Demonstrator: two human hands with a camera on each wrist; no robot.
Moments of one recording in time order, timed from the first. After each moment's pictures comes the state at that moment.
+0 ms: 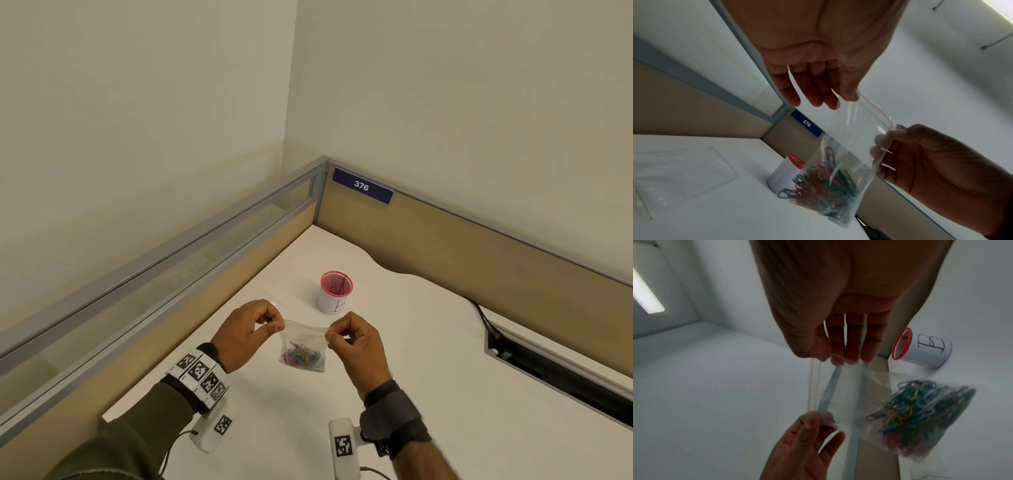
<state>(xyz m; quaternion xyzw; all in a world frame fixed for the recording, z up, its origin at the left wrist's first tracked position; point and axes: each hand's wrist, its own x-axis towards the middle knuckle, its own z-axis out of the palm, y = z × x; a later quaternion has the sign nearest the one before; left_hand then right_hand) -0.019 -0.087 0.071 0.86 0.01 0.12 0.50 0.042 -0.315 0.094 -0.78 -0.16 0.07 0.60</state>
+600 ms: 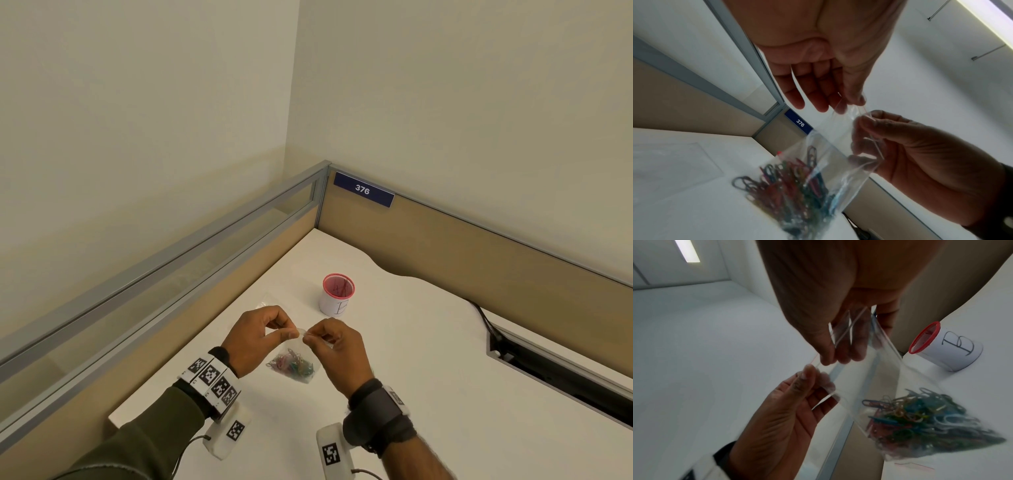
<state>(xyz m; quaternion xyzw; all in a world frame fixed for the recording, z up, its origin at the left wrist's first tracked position) -0.021 -0.101 0.076 0.85 0.01 0.13 0.51 0.028 -0.292 0.100 -0.85 -0.24 0.06 0.47</state>
